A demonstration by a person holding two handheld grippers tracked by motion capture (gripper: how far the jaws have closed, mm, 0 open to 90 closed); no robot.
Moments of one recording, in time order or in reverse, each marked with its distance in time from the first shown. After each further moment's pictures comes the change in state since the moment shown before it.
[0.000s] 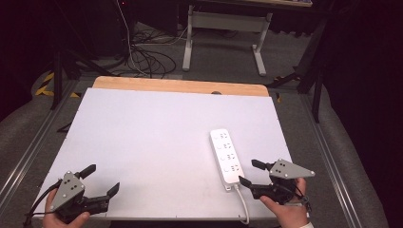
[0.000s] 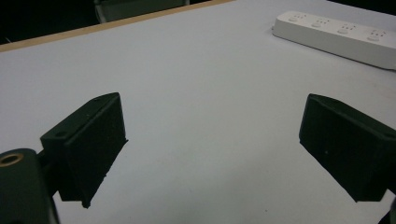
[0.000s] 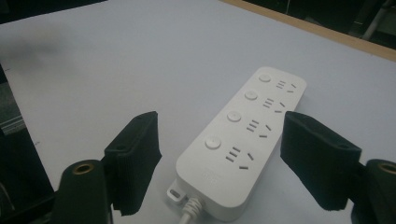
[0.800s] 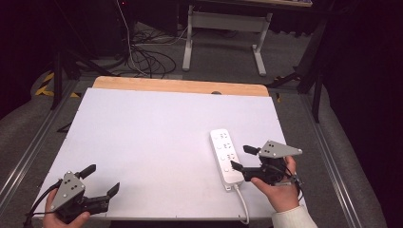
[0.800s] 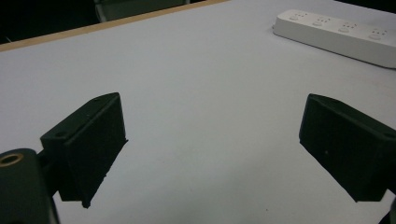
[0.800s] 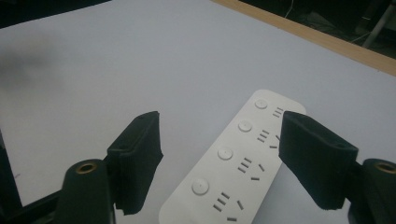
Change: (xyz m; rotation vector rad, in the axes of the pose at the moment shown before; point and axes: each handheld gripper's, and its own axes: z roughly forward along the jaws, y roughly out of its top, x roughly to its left) left arm 0.000 0.000 0.001 0.005 0.002 0.003; right arm -0.014 0.038 0.028 0.037 0.014 -0.003
